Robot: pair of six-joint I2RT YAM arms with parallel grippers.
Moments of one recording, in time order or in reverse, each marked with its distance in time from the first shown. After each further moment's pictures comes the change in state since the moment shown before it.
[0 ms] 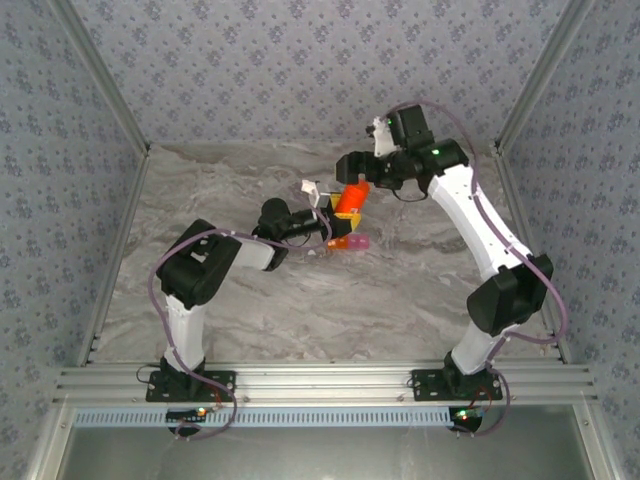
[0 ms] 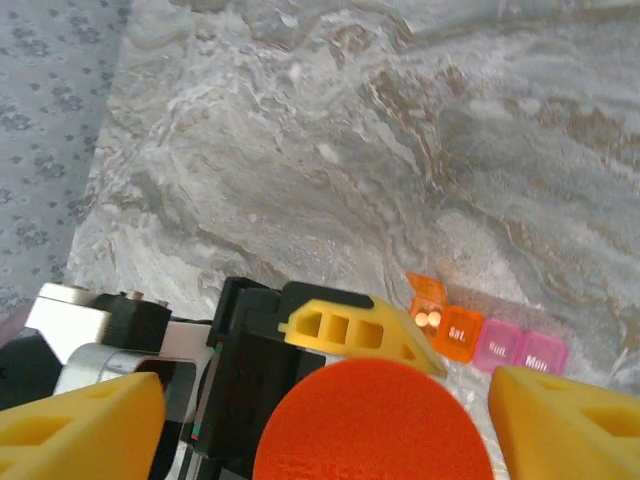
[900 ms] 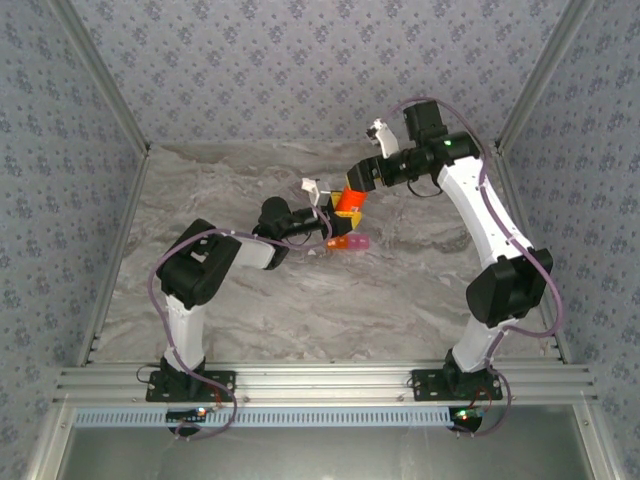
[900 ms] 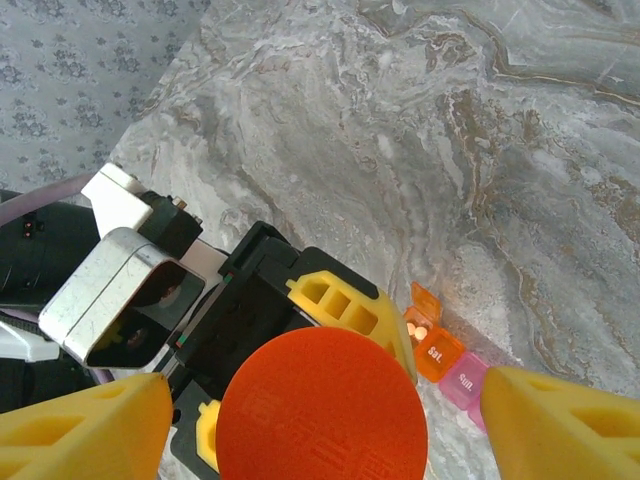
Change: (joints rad) left arm -0.001 0.000 0.013 0.002 0.005 -0.018; right arm -0.084 0.051 0.035 -0.093 -0.232 -0.409
